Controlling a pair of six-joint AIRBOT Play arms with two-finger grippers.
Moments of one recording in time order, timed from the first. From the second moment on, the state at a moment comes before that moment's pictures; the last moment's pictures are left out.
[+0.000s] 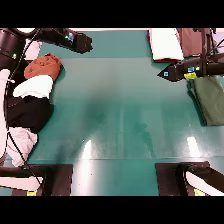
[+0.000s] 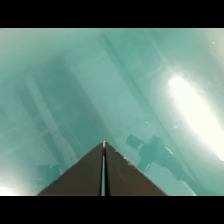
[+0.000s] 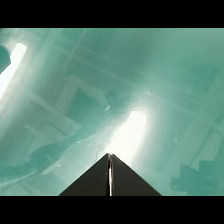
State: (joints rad) left arm -0.35 -1.52 1.96 1.20 -1.15 -1.44; right arm 0.09 -1.06 1.34 -1.00 1.25 1.32
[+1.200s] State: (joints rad) left arm -0.29 -1.57 1.96 1.67 -1.00 -1.50; right arm 0.09 -1.06 1.34 -1.00 1.25 1.32
